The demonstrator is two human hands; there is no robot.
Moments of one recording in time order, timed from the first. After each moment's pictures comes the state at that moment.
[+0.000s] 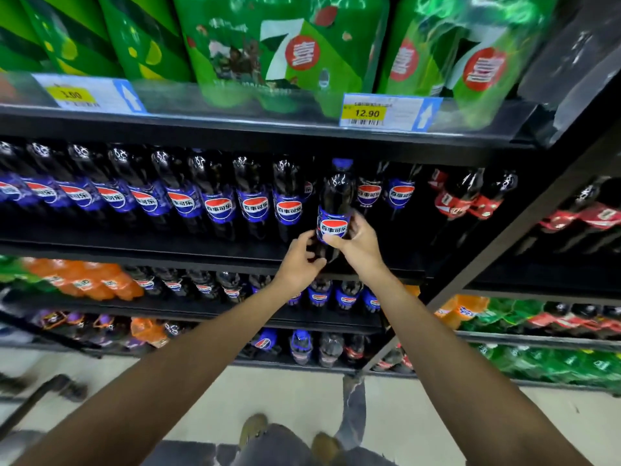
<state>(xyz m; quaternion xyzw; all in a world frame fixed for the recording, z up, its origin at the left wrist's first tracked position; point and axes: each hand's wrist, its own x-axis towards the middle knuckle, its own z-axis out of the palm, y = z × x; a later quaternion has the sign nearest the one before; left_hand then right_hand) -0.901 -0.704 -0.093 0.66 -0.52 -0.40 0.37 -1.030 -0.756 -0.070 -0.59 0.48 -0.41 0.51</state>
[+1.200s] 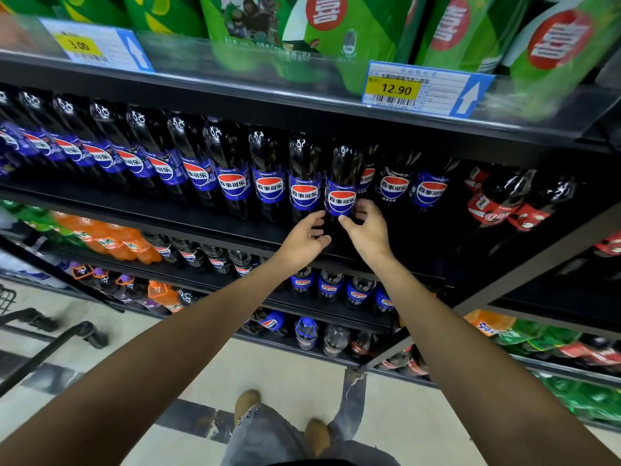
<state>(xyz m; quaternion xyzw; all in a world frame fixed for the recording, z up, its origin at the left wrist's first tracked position) -0.891 -0.720 -0.087 0.66 -0.45 -0.45 0.40 -1.017 -0.797 -0.101 -0.64 0.53 -0.35 0.43</state>
